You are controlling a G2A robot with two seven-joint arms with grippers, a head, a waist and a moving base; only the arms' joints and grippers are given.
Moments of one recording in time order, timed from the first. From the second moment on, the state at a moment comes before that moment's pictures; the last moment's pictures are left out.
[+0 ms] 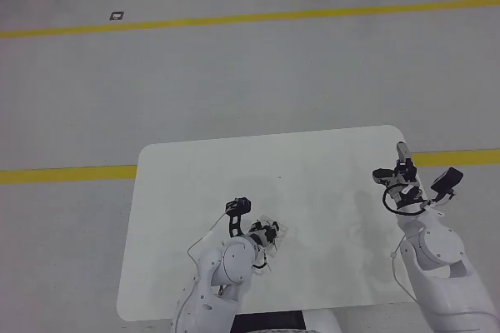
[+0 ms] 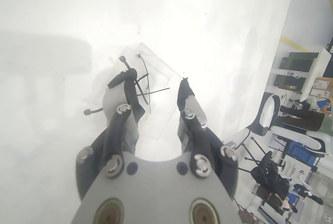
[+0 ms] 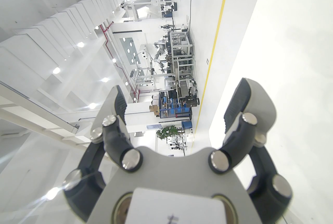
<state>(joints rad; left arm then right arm) 1.69 -1.68 -1.19 -1.74 1.12 0.34 -0.80 -1.73 -1.15 1.60 -1.80 0.42 0.00 0.00</state>
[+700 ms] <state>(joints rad) 1.71 -1.68 -1.18 -1.80 1.21 0.34 -0.86 -1.73 -1.15 1.60 -1.80 0.42 0.00 0.00</state>
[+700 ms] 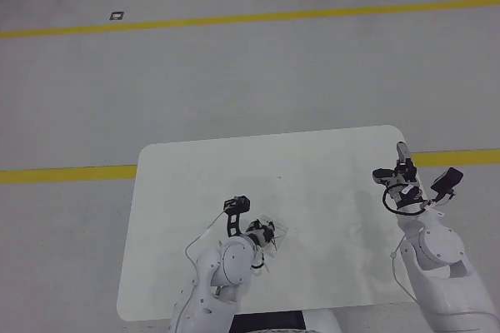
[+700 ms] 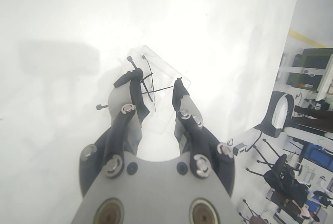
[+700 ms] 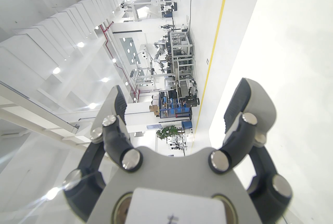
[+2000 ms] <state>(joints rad) 1.66 -1.70 -1.22 -1.76 1.29 0.34 -0.96 -1.73 -1.15 1.60 -1.80 0.42 0.00 0.00</state>
